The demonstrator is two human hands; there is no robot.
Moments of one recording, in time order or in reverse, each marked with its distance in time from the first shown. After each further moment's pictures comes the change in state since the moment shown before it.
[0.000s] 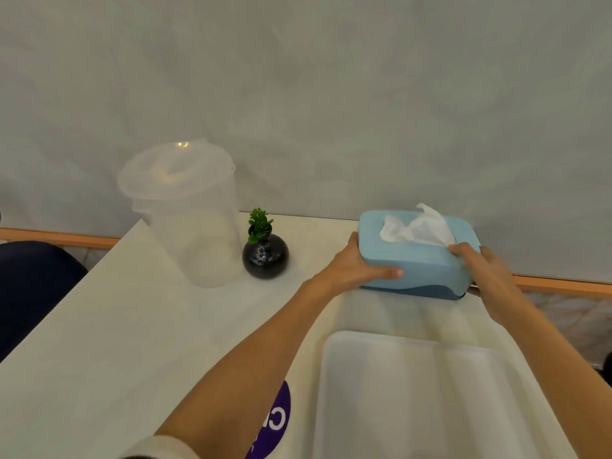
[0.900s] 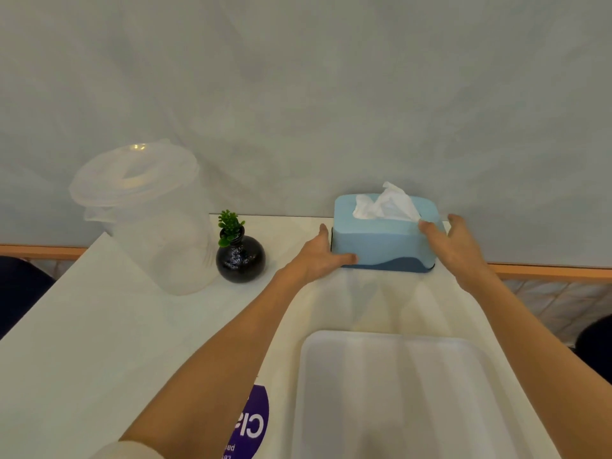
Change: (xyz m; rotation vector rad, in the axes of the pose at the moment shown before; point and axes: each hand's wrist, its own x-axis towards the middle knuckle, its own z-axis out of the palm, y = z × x) left_hand 0.016 0.001 -0.016 0.305 0.051 -0.191; right_hand 0.013 -0.021 0.004 -0.246 0.115 -0.165
